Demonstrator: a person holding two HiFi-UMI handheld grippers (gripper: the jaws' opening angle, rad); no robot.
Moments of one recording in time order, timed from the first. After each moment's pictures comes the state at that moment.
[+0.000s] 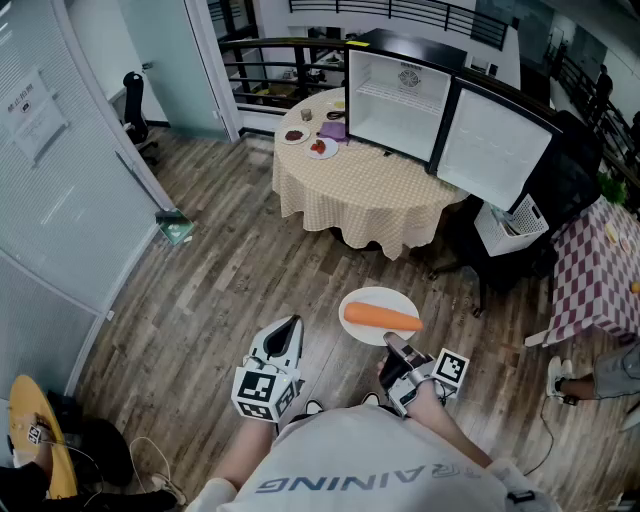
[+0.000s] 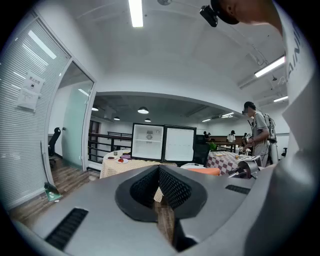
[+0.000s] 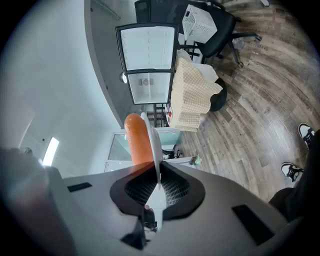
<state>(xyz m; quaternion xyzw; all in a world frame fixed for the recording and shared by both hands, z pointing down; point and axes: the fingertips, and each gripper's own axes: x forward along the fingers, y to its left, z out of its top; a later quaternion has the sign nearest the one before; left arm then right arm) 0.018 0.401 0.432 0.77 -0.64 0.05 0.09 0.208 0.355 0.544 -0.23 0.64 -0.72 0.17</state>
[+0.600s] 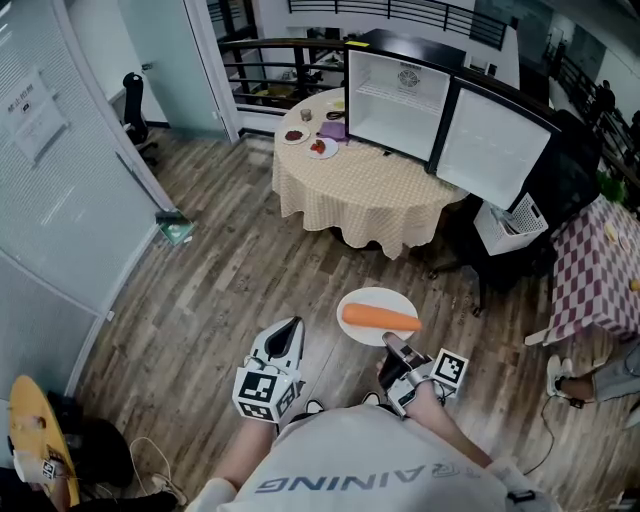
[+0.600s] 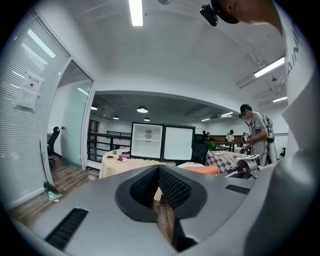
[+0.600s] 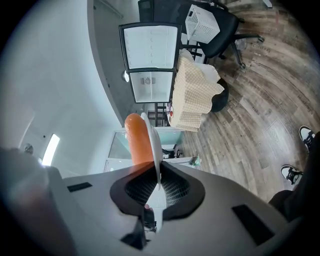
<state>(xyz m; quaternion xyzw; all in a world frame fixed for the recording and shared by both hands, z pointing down) 0.020 0.406 0.435 0.77 -0.63 0.05 0.09 0.205 0.361 0.541 -0.22 0.65 -0.71 0.17</state>
